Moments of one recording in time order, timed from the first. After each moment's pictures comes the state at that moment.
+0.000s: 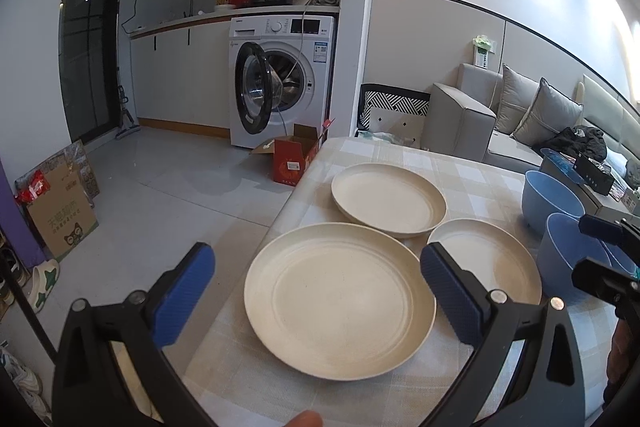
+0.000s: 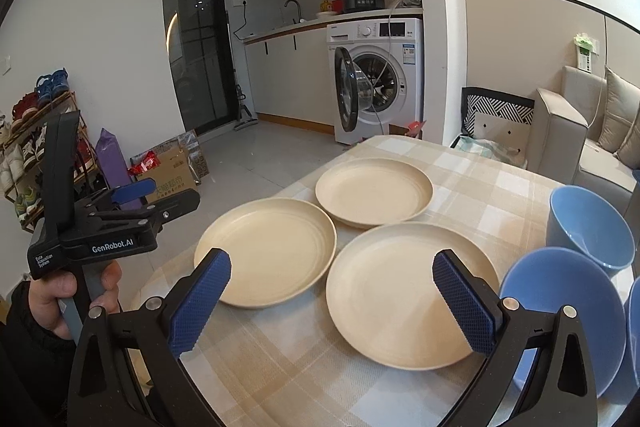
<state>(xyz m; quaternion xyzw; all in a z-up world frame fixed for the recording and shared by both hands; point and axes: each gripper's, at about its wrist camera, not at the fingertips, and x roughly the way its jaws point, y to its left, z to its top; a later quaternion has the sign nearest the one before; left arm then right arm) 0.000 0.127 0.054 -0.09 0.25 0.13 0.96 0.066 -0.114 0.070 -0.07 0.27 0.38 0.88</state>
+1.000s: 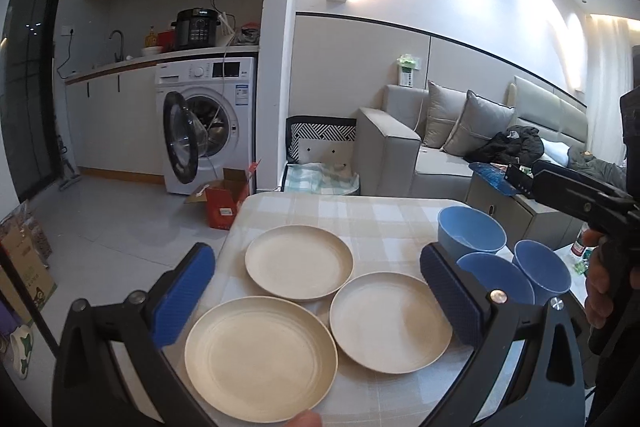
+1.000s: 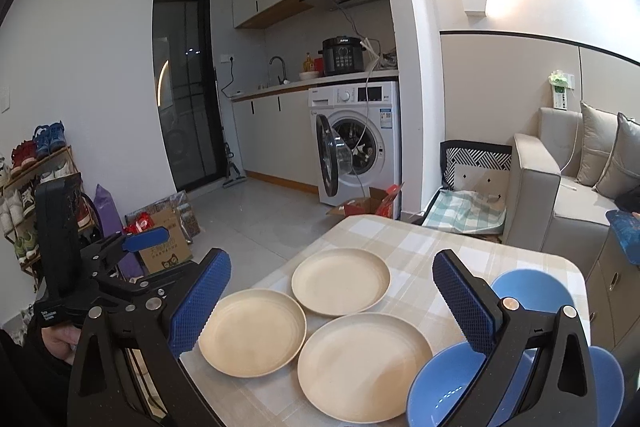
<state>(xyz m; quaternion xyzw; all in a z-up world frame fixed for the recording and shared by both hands) 0.016 0.078 0.161 -0.05 0.20 0.00 0.98 0.077 -0.176 0.204 -0.03 0.19 0.35 0.92</state>
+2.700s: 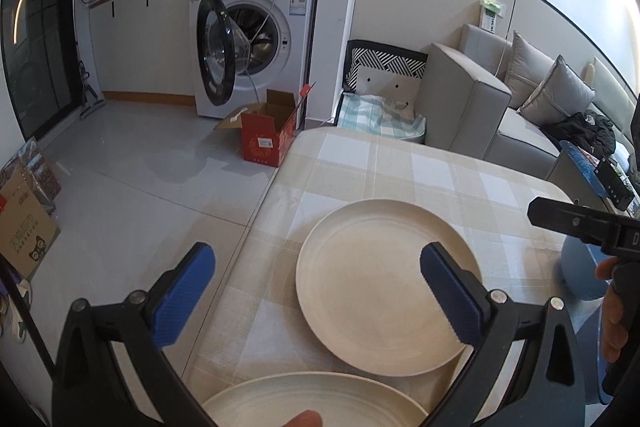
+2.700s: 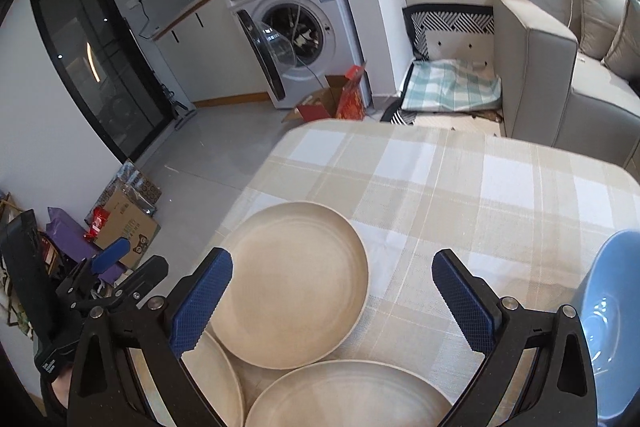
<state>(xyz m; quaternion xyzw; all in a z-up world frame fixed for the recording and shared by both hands) 0.249 0.171 0.030 -0.10 0.35 0.09 0.93 0.349 -0.057 0.058 0.01 0.44 0.26 0.86</state>
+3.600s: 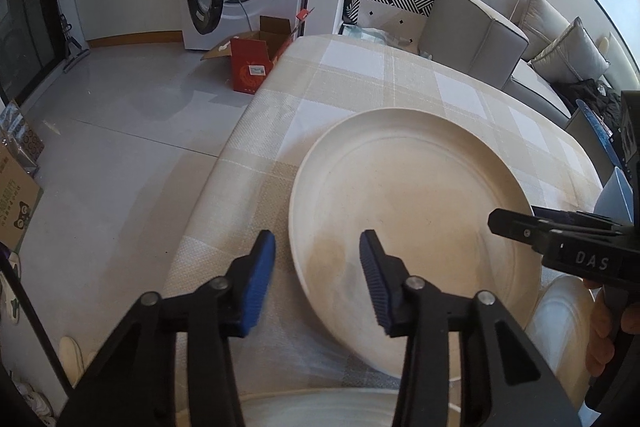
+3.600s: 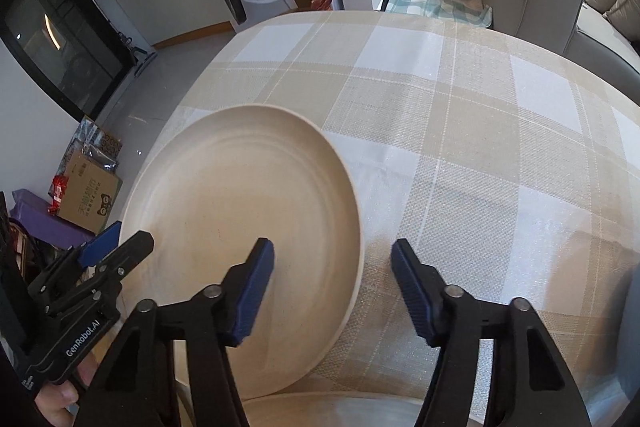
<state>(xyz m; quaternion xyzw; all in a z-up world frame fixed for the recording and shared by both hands) 0.291 0.173 -0.054 -0.12 0.45 0.07 0.88 0.384 -0.016 -0.055 -0.04 0.55 0.22 0.81</state>
